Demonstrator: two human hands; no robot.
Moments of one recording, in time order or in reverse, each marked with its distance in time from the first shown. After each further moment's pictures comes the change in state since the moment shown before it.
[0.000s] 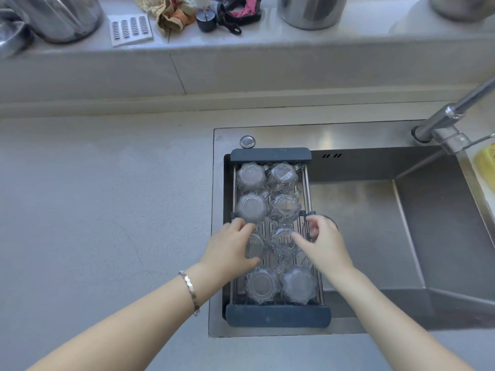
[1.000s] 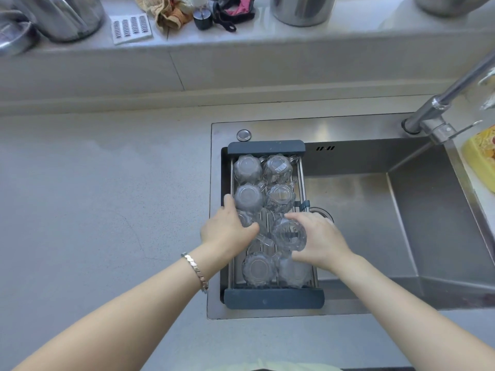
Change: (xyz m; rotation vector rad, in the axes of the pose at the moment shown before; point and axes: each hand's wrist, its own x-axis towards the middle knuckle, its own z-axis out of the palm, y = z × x) left_hand -0.012 0.030 -0.025 -0.228 0.091 -0.421; right_hand -0.014 0.007 -0.016 -0.422 -0.225 -0.313
